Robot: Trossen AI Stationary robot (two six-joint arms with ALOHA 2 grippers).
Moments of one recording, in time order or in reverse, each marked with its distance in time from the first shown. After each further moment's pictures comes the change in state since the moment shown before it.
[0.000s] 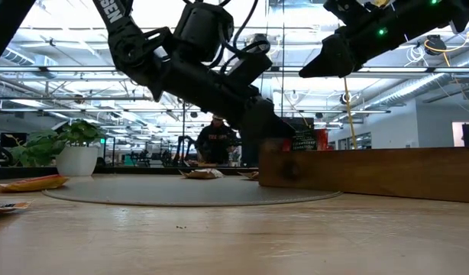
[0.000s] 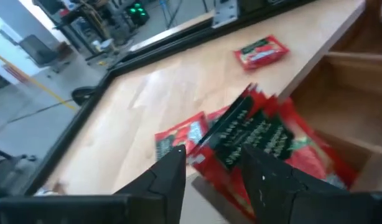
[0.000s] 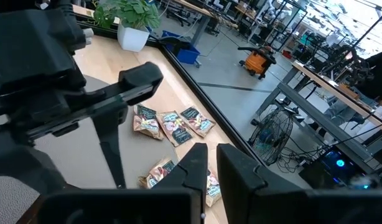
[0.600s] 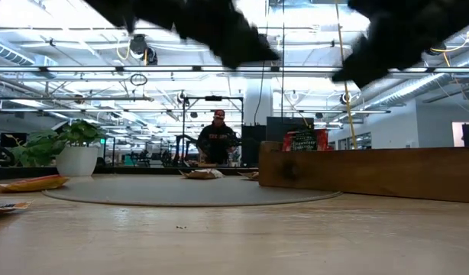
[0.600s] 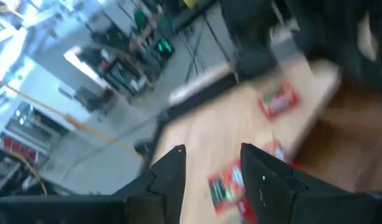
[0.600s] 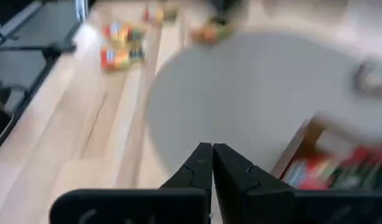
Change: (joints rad) left arm -0.136 -0.273 -0.001 -0.119 -0.190 0.239; right arm 0.211 0.057 0.001 -0.141 -0.574 0.455
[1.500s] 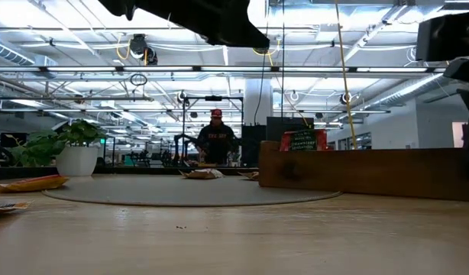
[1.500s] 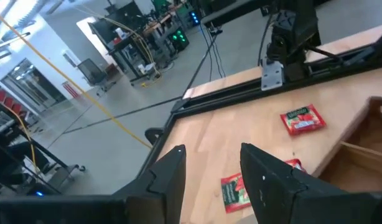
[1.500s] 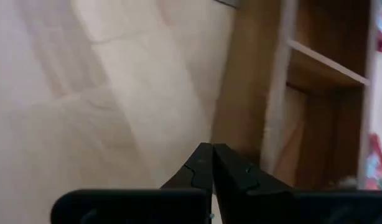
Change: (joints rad) left arm 0.062 -0.104 0.000 -0.110 0.004 -0.199; right arm 0.331 0.618 0.629 -1.250 0.156 0.874
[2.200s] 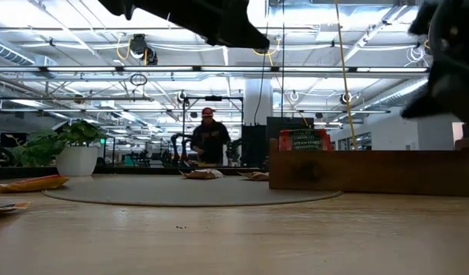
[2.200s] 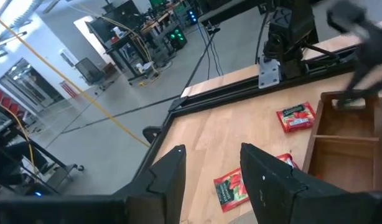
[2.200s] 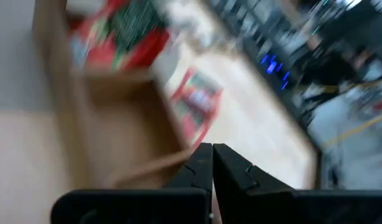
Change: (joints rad) left arm -0.008 0.000 0.000 -0.011 0.000 -0.001; right arm 0.007 -0.008 -0.092 -0.438 0.459 0.475
